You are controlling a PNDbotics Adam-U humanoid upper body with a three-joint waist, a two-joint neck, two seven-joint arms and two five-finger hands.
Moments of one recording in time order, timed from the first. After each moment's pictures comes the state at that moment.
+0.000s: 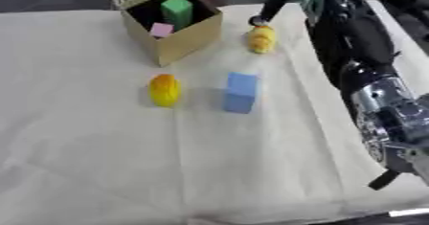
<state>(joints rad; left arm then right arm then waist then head) -0.23 0.26 0.01 -1.72 -0.06 -0.17 -0.14 -1.13 -0.48 -0.01 -0.71 1.10 -0.04 0.63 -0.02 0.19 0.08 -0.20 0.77</state>
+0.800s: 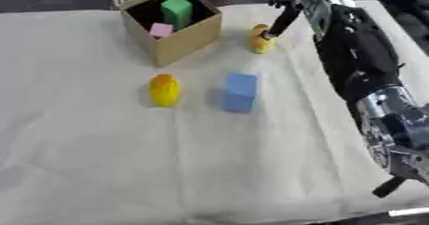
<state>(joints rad) -0.23 0.26 0.02 -1.72 -0.07 -0.17 -0.14 -1.11 -0.45 -0.05 -0.59 1.11 0.04 0.56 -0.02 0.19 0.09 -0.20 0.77</state>
